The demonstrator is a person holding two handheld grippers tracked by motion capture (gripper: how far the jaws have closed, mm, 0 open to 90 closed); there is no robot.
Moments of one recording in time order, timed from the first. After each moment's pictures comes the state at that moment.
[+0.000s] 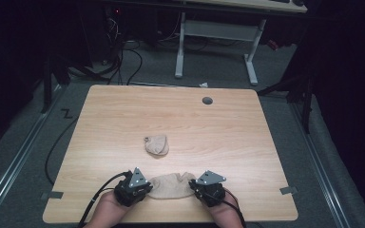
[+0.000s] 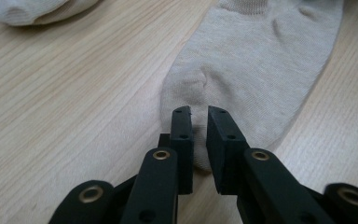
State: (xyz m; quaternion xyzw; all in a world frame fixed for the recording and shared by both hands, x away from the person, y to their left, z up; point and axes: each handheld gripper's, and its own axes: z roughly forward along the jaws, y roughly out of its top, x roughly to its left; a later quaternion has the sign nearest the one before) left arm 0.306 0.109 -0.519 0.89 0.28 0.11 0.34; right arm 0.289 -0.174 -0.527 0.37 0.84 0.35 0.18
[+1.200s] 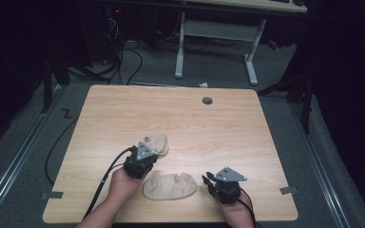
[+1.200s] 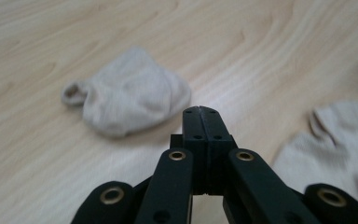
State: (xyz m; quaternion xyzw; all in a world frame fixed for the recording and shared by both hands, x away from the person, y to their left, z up) left arm 0.377 0.072 -0.493 0.83 0.36 0.17 0.40; right arm 0.287 -0.215 -0.512 0.43 0.79 0.38 0.22
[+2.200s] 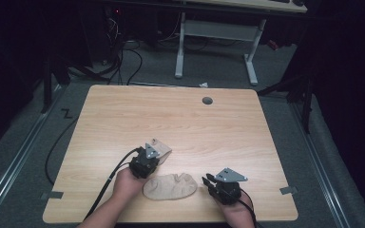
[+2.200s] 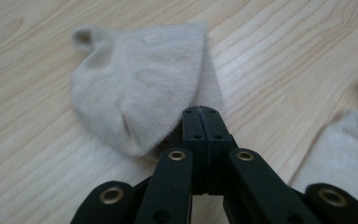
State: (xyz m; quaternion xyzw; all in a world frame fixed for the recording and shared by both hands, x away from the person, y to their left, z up) left arm 0.379 0.078 -0.518 0.86 0.36 0.15 0.32; right arm 0.285 -0.217 -0.513 0.42 0.80 0.38 0.21
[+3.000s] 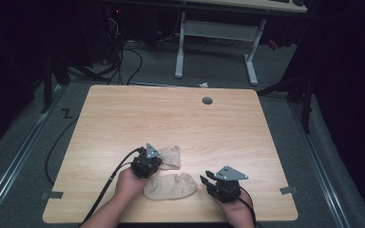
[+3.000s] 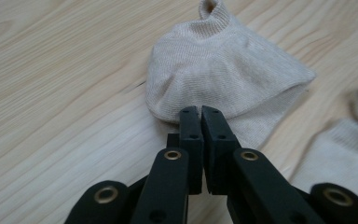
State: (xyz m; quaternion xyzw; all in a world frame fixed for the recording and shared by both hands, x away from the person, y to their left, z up) left arm 0.383 0.057 -0.522 0.86 0.35 0.14 0.34; right arm 0.289 -0.213 -0.503 0.41 0.79 0.40 0.20
